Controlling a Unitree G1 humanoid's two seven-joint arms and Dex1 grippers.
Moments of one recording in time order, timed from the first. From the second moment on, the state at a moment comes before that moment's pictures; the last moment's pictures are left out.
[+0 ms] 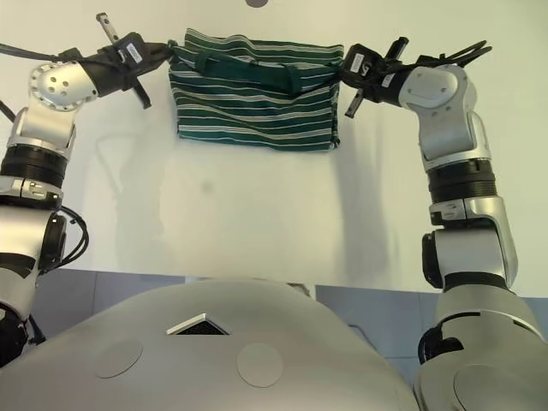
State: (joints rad) left arm -0.58 0.51 -0.25 0.73 0.20 -0.38 -0.66; right arm -0.48 -0.64 0.24 0.42 -0.20 -0.01 0.79
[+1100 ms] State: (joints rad) left arm -0.76 0.35 -0.28 1.20 0.31 -0.46 -0.42; right arm -0.68 -0.50 0.27 0.86 -0.29 -0.13 0.60
